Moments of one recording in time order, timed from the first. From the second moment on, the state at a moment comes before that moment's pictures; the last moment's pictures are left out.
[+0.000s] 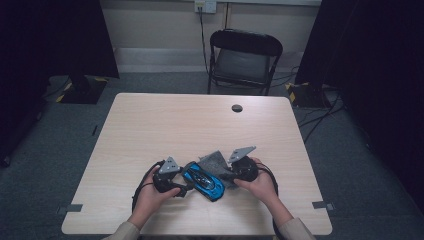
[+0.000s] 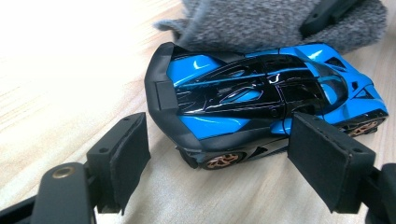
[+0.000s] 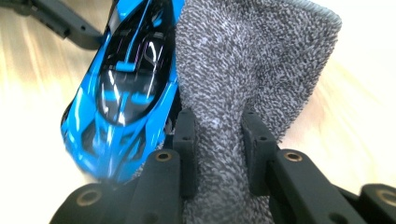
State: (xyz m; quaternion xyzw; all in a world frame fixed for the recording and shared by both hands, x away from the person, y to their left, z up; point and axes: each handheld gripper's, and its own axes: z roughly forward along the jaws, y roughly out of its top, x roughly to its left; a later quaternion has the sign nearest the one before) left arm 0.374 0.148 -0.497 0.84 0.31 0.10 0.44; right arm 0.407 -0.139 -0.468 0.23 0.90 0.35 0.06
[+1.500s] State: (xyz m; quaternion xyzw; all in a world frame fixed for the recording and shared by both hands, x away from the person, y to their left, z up) left arm 0.374 0.147 -0.497 0.84 0.31 0.11 0.44; right arm 0.438 -0.096 -0.474 0.25 0.89 0.37 0.07
